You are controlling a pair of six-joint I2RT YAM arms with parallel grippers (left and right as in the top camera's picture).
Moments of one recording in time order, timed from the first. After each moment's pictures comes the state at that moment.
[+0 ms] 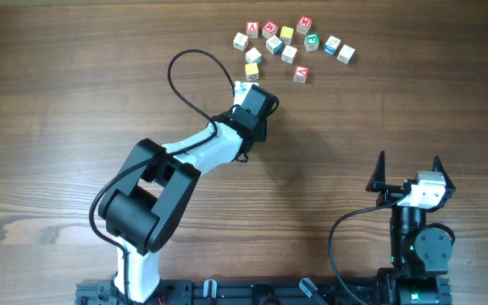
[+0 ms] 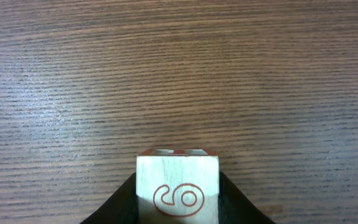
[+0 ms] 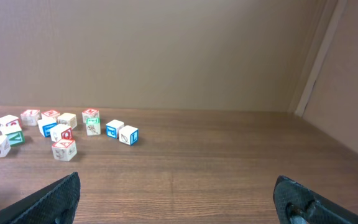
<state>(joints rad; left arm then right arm) -0.61 2.02 1.18 -0.21 -0.26 -0.48 0.00 0.01 0.01 0.02 0.14 -0.10</state>
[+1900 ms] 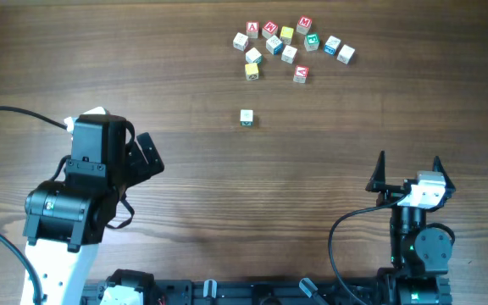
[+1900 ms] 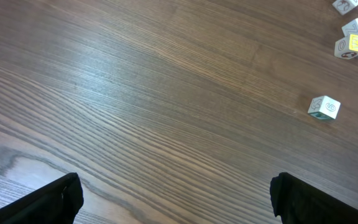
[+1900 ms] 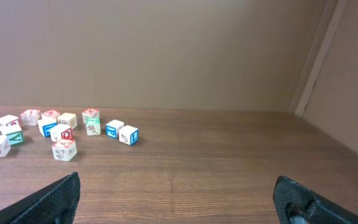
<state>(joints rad) -0.17 1.00 1.15 -1.17 -0.24 -0.52 0.00 0.01 0.01 0.02 0.14 -0.10</state>
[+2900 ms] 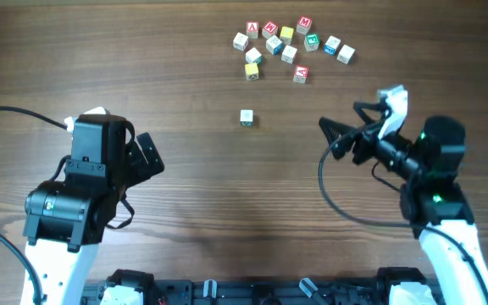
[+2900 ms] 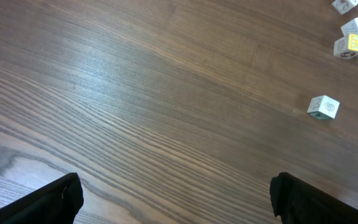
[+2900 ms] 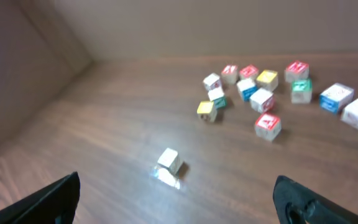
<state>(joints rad) -0.17 1.00 1.15 -1.17 -0.23 -0.52 -0.01 1.01 0.63 0.00 -0.66 0.14</state>
